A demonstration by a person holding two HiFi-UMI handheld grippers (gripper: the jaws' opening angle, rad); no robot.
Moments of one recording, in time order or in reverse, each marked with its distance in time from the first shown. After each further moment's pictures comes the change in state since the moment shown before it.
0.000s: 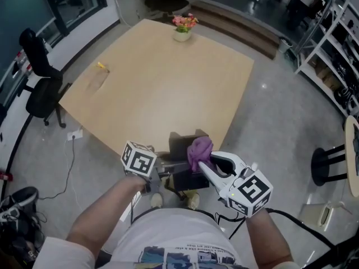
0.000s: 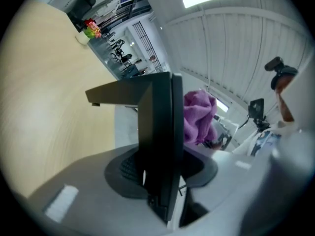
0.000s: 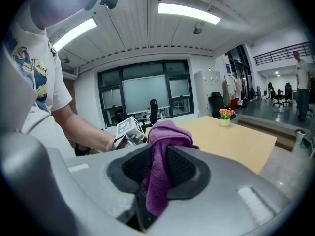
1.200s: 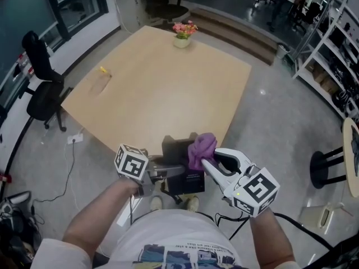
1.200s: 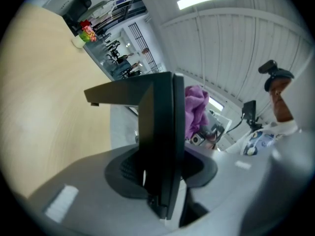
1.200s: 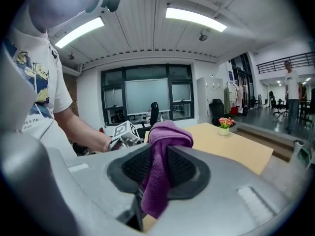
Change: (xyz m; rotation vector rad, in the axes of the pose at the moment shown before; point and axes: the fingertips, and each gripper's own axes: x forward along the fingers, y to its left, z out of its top) left arm -0.023 -0.021 -0.005 0.037 -0.007 -0.029; right arm -0.017 0.004 0.032 -0.066 -0.035 -0.012
